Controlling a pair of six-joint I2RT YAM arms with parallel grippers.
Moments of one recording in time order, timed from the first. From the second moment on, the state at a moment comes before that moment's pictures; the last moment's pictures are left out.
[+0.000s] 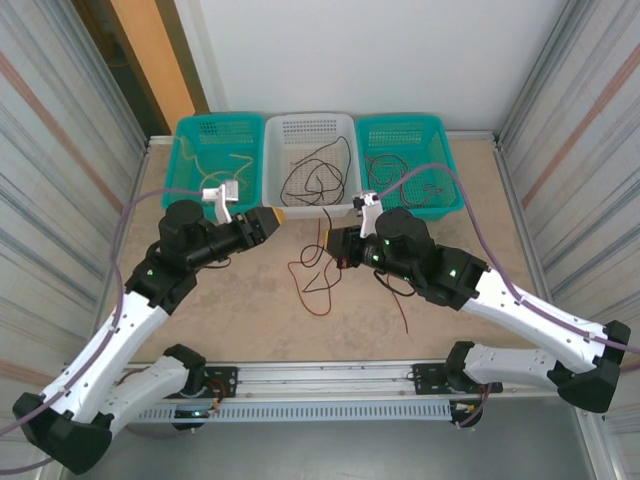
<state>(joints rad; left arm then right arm) -0.49 0.88 0.88 -0.26 0.43 -0.89 1.00 1.06 1.10 -0.40 0.09 0.70</state>
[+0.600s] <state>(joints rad) -0.62 1.04 0.78 -0.13 0.48 -1.02 1.00 1.06 1.12 -0.40 0.11 0.69</state>
